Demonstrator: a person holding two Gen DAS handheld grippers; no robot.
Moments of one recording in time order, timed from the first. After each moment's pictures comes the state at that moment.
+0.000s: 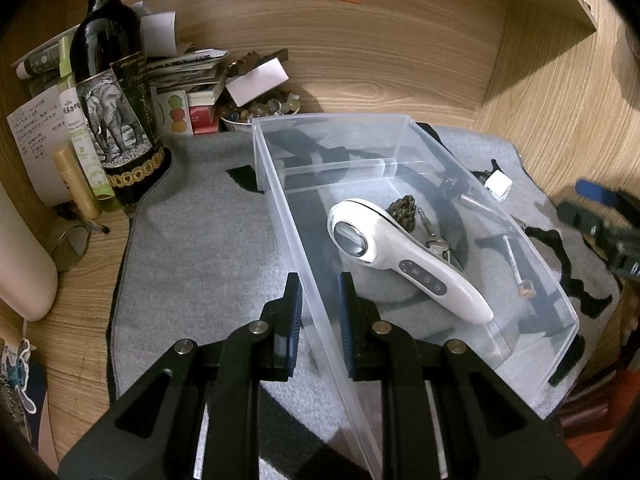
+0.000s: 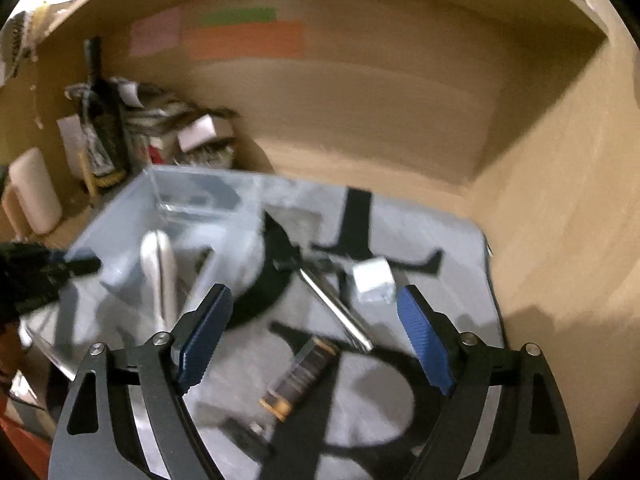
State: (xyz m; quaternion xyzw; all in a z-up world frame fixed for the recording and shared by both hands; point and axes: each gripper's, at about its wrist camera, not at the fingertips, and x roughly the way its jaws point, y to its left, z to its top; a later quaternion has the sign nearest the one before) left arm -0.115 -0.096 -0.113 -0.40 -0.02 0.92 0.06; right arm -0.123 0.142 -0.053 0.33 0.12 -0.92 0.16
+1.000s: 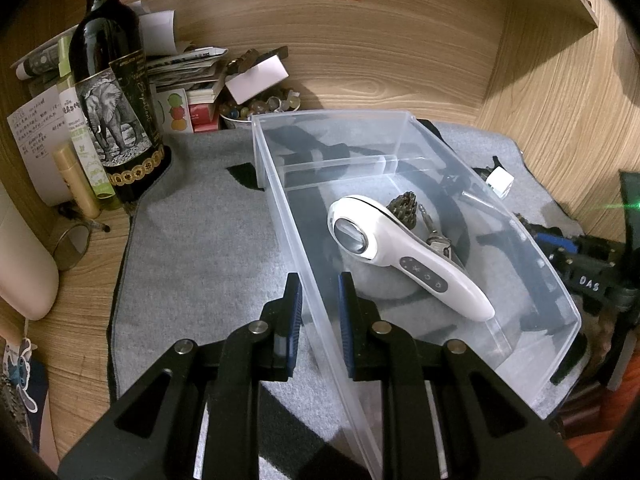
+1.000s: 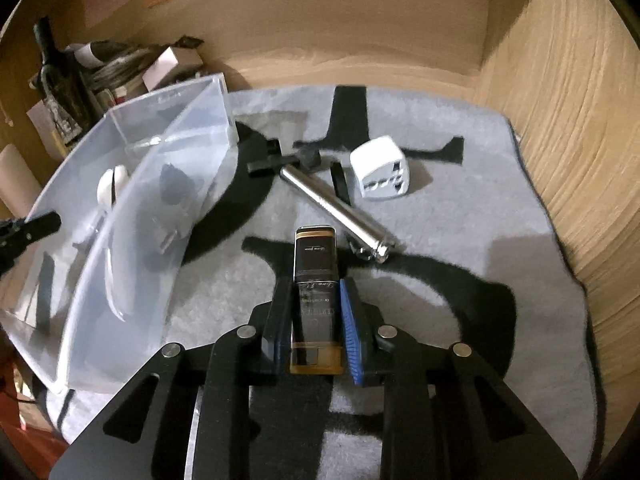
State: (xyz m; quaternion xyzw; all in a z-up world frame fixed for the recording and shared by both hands) left arm -0.113 -0.095 -0.115 -0.40 -0.02 0.91 0.06; right arm -0.144 0.165 -0.115 0.43 0.05 -0.89 0.16
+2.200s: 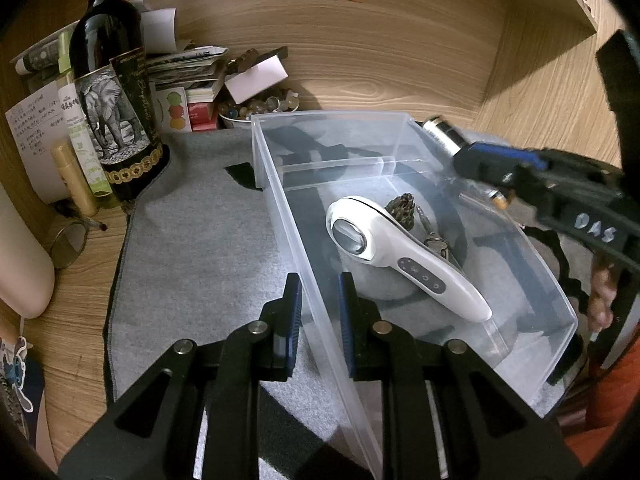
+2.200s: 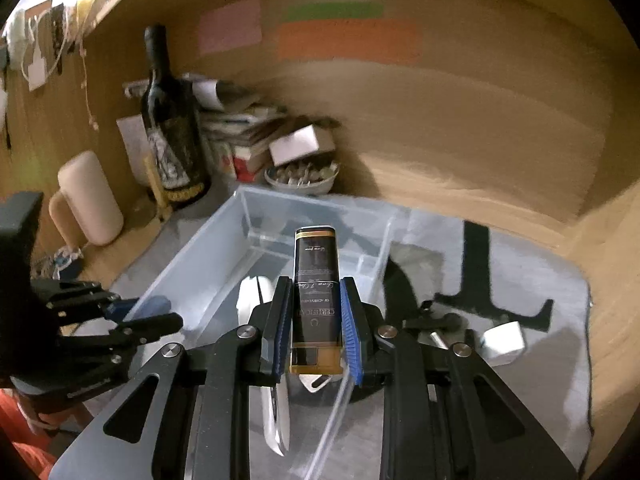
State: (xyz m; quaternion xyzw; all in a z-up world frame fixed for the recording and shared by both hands) left arm -0.113 -0.094 -0.115 -0.40 -0.02 0.91 0.06; right arm -0.149 0.054 -0.055 0.32 0.10 -0.89 0.30
